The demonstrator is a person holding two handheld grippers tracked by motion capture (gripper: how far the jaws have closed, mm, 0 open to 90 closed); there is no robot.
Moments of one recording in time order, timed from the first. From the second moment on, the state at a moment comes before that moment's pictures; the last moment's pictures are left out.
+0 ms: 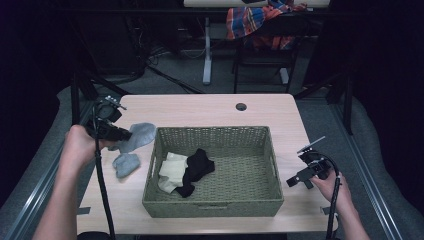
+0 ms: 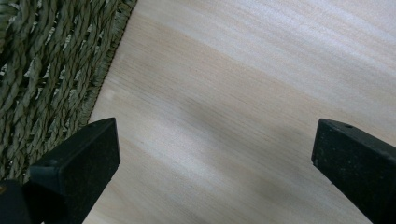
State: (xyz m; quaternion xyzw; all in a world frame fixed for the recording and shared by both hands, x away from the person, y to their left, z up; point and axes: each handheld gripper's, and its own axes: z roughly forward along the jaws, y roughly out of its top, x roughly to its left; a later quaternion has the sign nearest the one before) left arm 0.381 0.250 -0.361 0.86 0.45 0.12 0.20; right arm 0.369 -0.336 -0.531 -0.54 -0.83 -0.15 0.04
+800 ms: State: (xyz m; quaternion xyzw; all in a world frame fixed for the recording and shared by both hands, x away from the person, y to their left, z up) left arm 0.383 0.290 -0.445 0.83 0.53 0.10 0.15; right arm 0.369 -0.335 -0.531 -0.54 -0.83 -0.14 0.04
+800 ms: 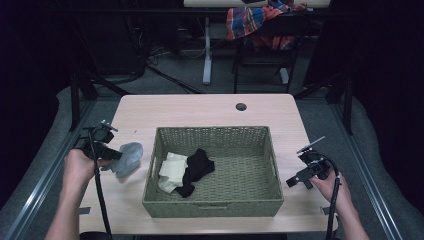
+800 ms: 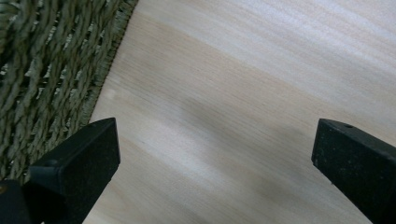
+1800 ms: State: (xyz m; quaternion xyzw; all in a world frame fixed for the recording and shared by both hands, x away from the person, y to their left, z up) left arm 0.381 0.304 -0.485 0.80 0.57 0.07 0.15; right arm 0.369 -0.335 -0.531 -0.54 -0.83 -0.14 0.04
